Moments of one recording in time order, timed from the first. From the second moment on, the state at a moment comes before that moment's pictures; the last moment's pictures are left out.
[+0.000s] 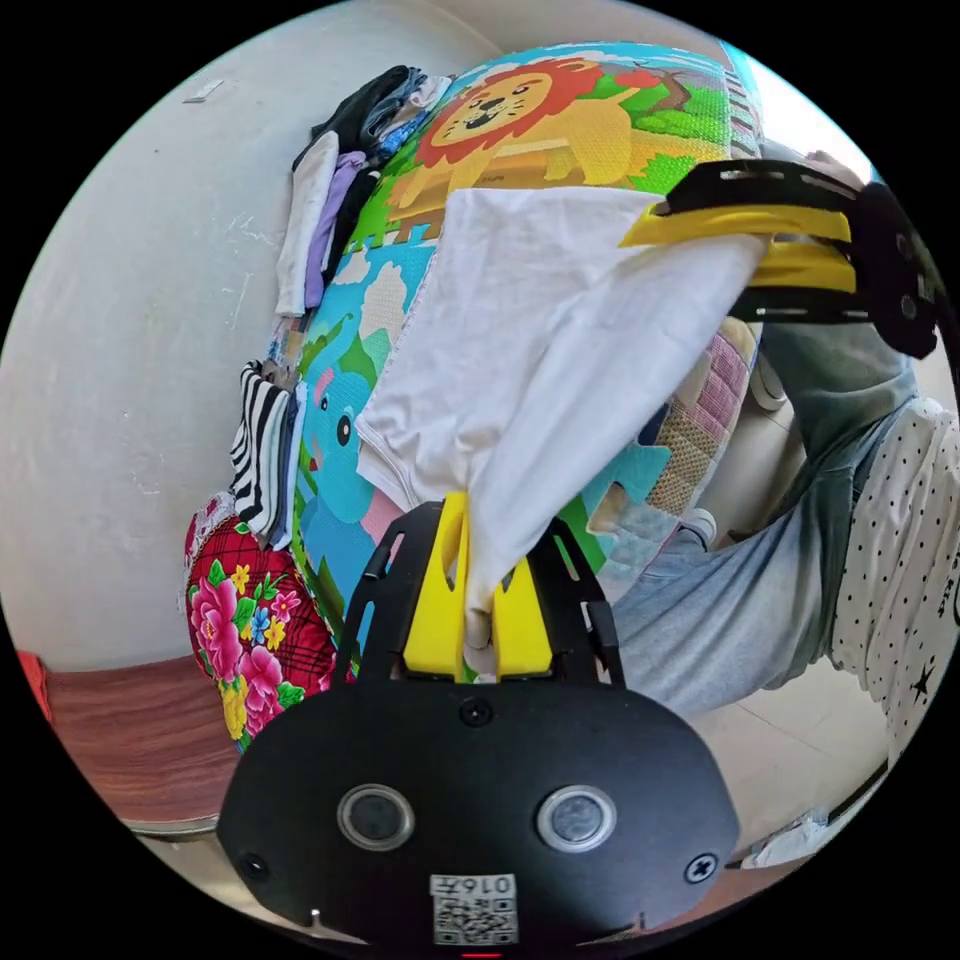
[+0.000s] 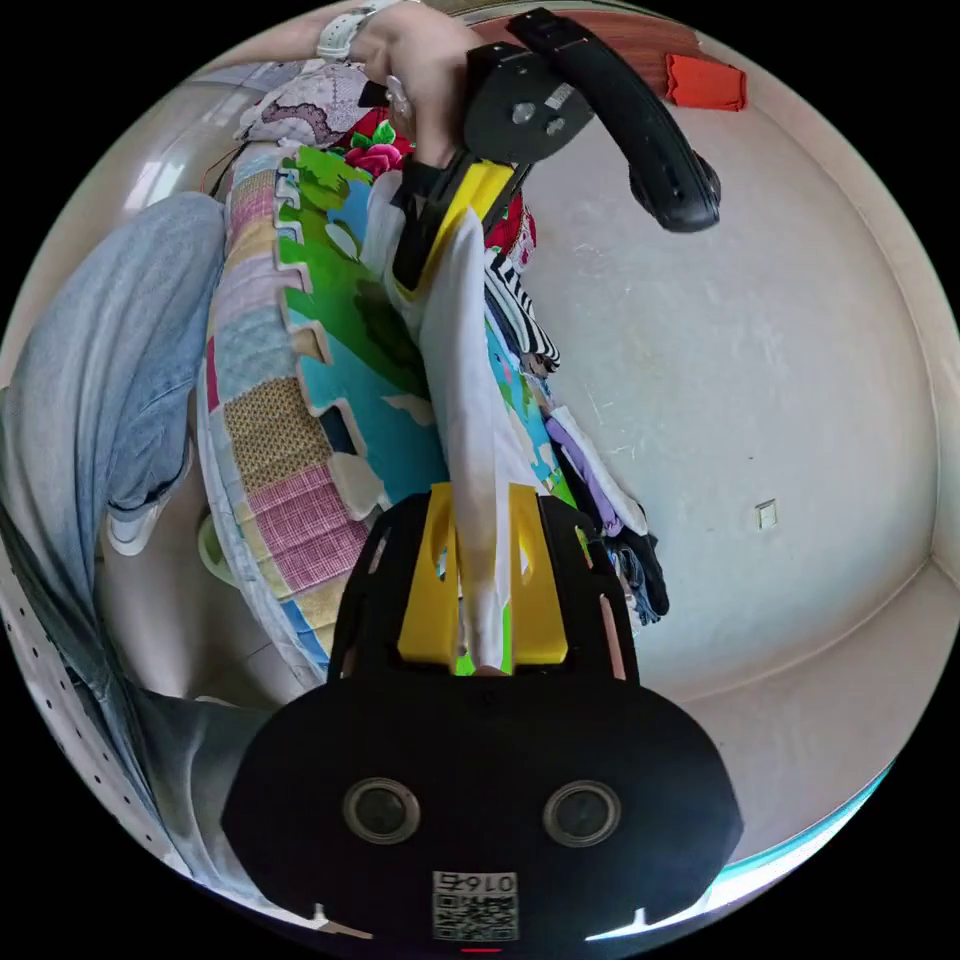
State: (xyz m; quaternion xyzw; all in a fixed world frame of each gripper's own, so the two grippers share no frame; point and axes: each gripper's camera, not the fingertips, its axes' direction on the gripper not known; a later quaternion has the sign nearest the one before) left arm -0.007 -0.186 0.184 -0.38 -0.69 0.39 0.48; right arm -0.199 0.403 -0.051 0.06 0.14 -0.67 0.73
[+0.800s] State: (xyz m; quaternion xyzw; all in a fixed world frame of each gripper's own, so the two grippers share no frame) left arm 0.001 -0.325 0.082 -0.50 -0.50 0.40 0.58; right arm -0.359 0.122 -0.044 -0.18 -0.20 -0.81 0.52
